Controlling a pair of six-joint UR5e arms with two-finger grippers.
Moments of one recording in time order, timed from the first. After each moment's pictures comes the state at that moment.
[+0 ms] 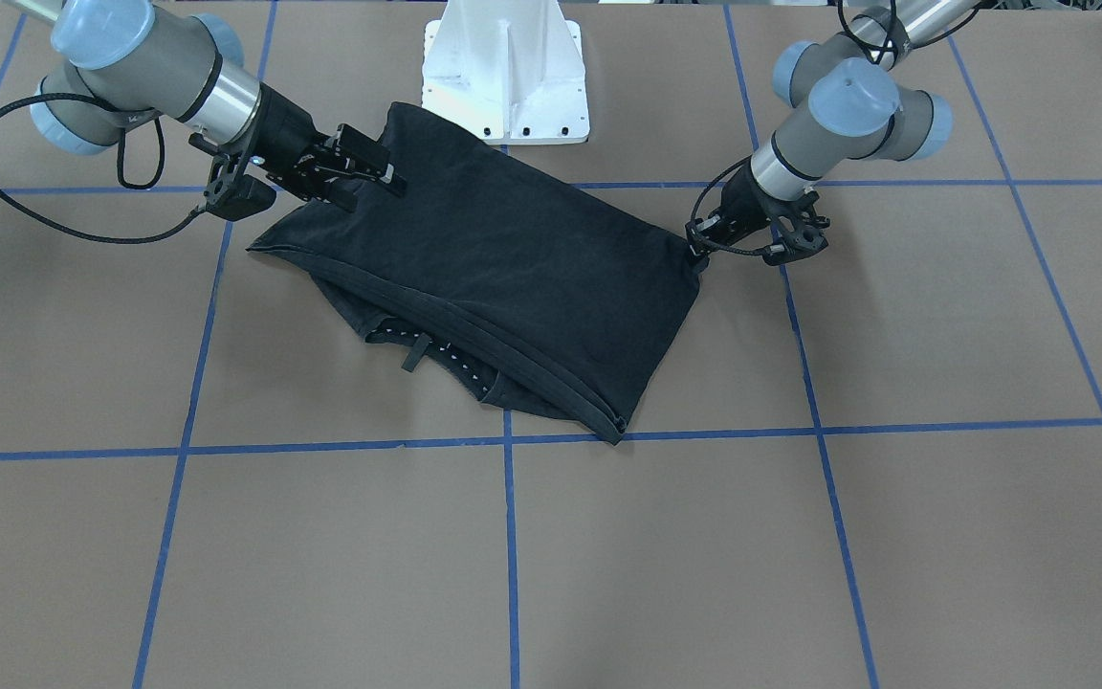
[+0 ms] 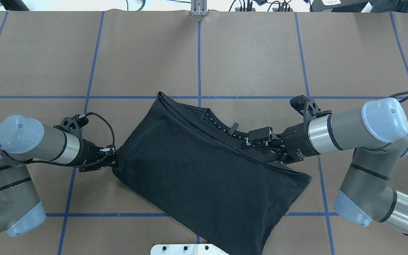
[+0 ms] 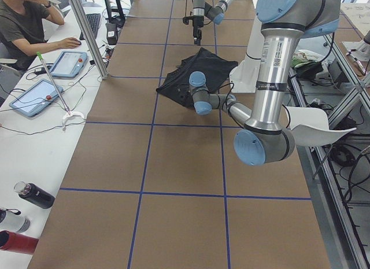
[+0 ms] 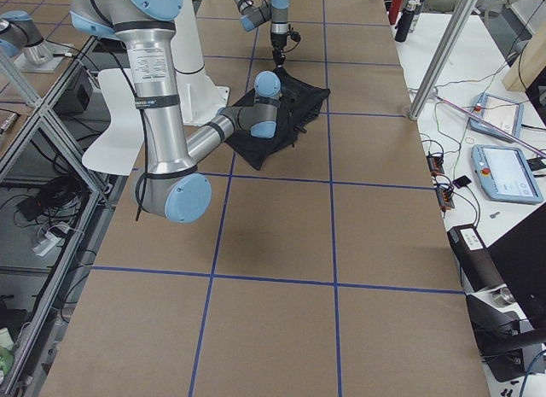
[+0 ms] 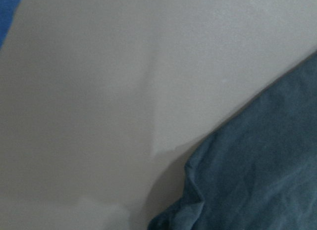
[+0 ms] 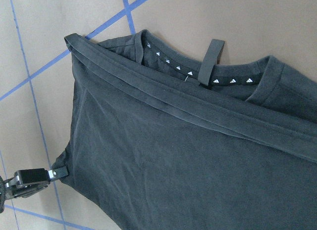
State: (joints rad) left arm -0.55 -1.73 -1.77 -2.30 -2.03 -1.71; right arm 0.58 -1.37 1.88 -0.65 2.12 1.73
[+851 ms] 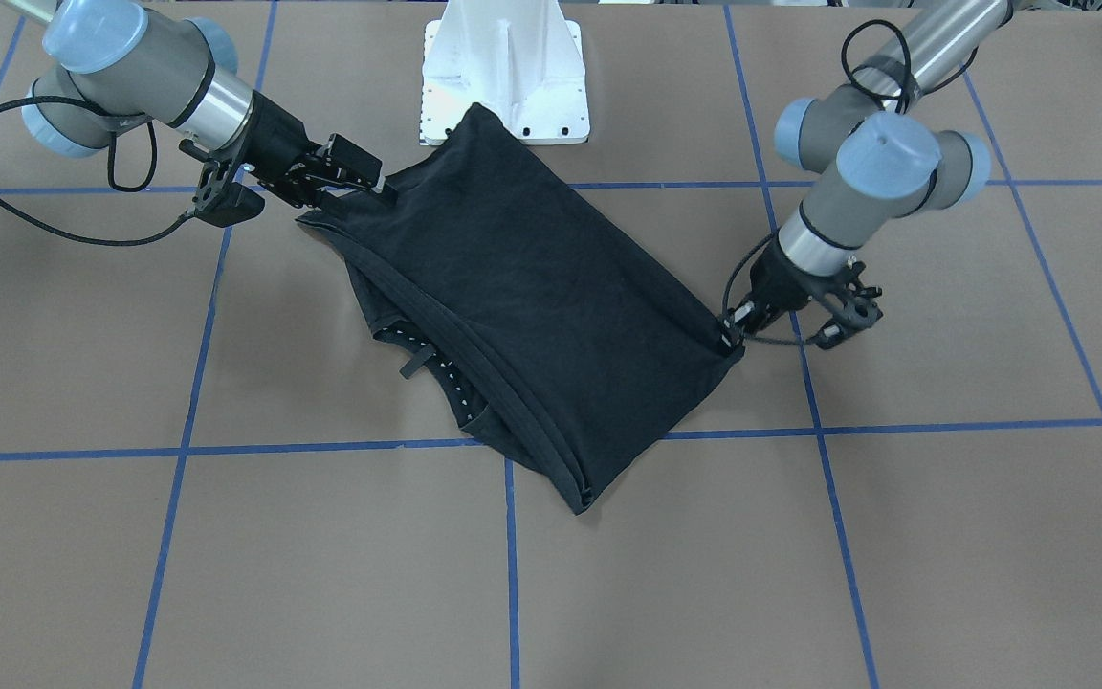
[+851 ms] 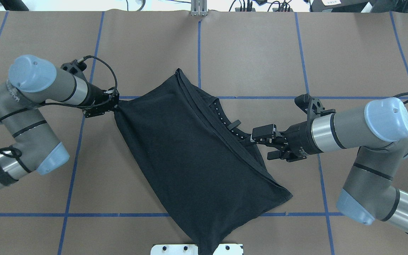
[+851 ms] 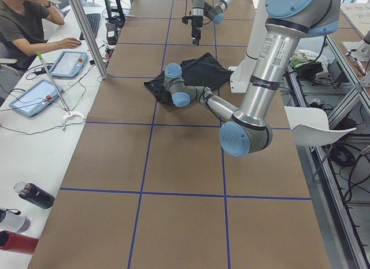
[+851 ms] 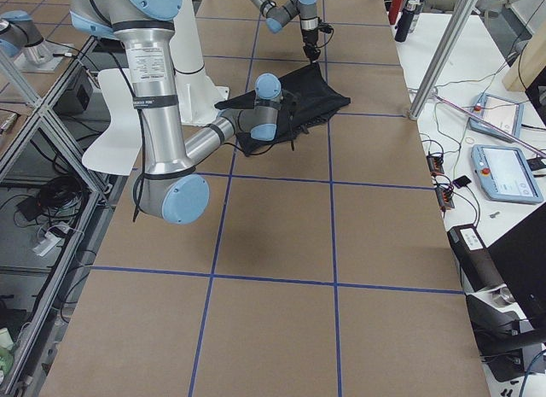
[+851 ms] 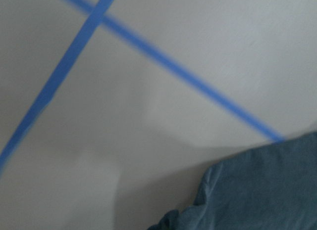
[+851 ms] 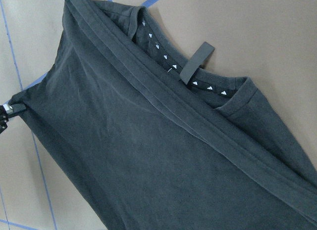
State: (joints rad) left arm -0.77 -1.99 -1.54 -2.17 -2.01 -1.70; right arm 0.59 -1.39 1.88 -0.65 2.10 1.74
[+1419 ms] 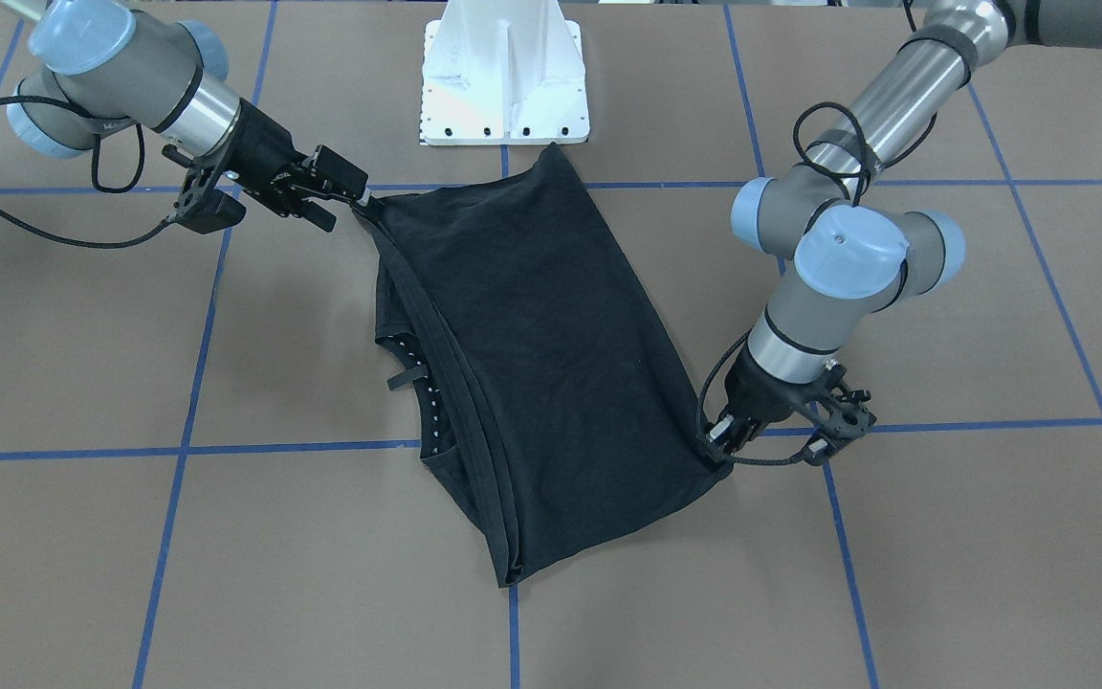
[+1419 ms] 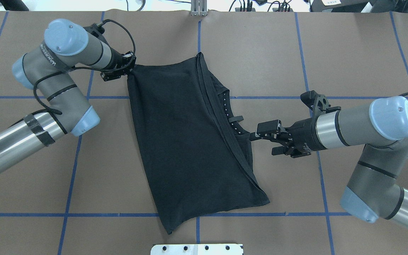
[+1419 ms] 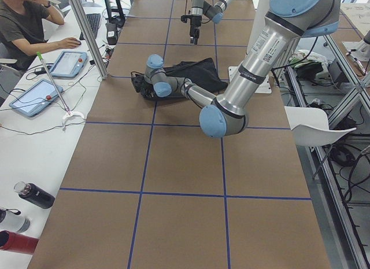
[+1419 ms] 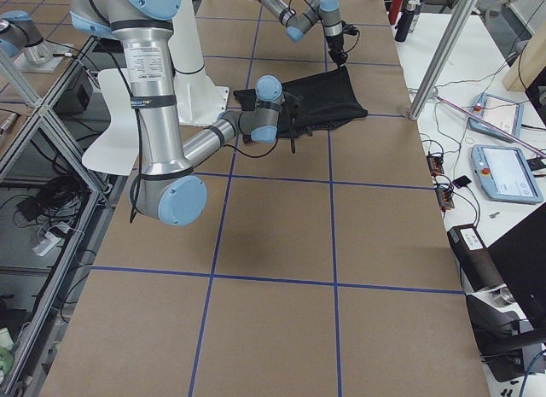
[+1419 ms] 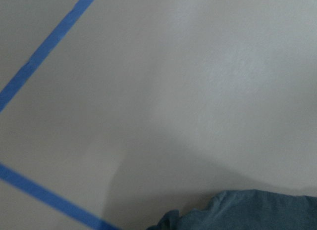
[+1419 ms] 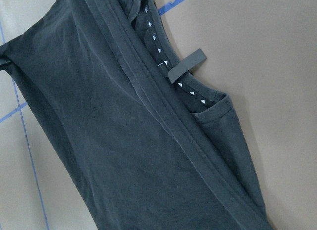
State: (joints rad) left arm -0.83 -2.23 -1.26 -2.21 -1.91 -1.63; right arm 0.61 -1.40 1.88 -0.65 2.08 1.74
